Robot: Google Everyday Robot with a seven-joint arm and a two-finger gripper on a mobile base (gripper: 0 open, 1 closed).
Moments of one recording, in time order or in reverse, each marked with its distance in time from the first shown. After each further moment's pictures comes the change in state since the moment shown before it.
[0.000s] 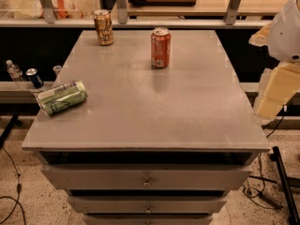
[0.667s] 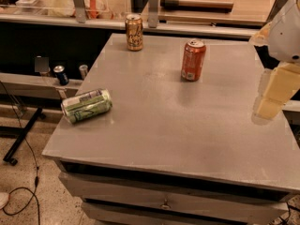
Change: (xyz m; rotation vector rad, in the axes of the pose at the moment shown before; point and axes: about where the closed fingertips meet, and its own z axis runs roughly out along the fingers) arm 0.000 0.000 0.000 0.000 0.000 0.000
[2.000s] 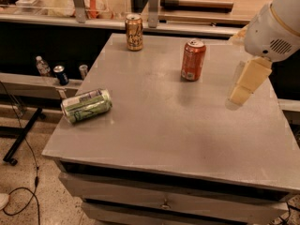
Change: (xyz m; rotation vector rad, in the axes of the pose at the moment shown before) arm -0.026 -0.038 0.043 -0.059 -0.165 0.032
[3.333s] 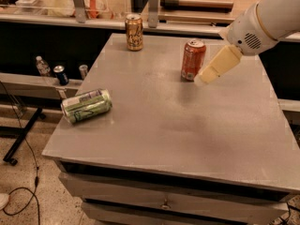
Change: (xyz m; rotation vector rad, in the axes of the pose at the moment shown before) arm -0.038 -0.054 0.028 0.096 -0.249 0.233
